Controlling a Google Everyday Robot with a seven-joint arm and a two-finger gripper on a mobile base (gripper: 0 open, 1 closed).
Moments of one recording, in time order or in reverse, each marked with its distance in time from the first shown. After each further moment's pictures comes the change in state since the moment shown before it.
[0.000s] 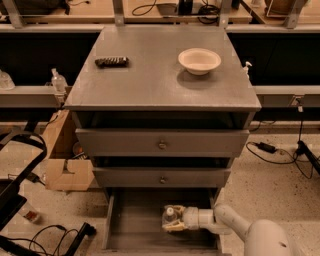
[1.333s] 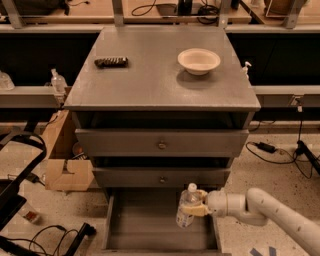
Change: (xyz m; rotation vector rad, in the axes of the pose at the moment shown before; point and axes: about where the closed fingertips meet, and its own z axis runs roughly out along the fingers) arm -0.204 0.030 -0.114 0.007 -0.095 0.288
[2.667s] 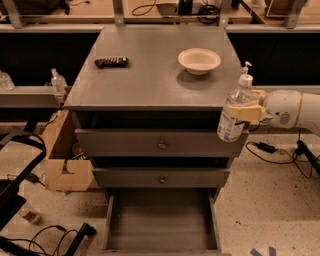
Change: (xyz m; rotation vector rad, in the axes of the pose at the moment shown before) arm -0.412 0.034 -0.155 0.327 0.004 -0.218
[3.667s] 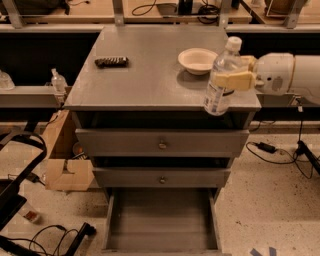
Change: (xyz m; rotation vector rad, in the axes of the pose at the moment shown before) arm -0.095 0.014 0.030 -0.068 -0.040 -0.077
